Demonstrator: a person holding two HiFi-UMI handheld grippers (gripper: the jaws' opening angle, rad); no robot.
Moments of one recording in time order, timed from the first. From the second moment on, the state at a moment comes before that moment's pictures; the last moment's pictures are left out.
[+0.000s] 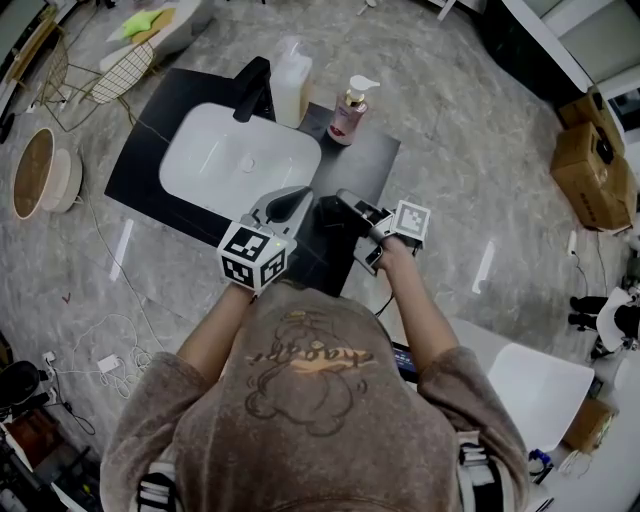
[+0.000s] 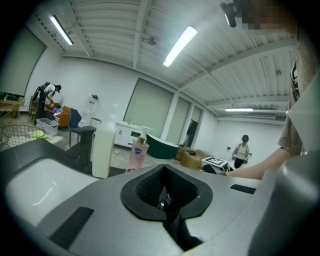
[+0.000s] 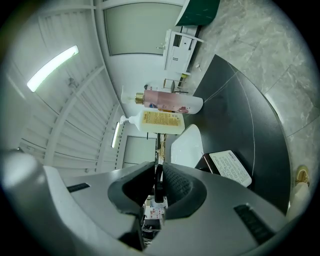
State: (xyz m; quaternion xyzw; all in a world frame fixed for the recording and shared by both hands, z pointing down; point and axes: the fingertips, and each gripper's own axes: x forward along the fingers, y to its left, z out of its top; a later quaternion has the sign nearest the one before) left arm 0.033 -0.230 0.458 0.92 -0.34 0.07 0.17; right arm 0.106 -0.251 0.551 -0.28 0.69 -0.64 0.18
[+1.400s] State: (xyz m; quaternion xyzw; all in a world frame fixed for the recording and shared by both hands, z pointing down) left arm 0.039 -0.221 0.425 0.94 -0.30 0.06 0.13; right arm 0.145 -0.202 0.438 -0.41 0.89 -0.17 -0.07
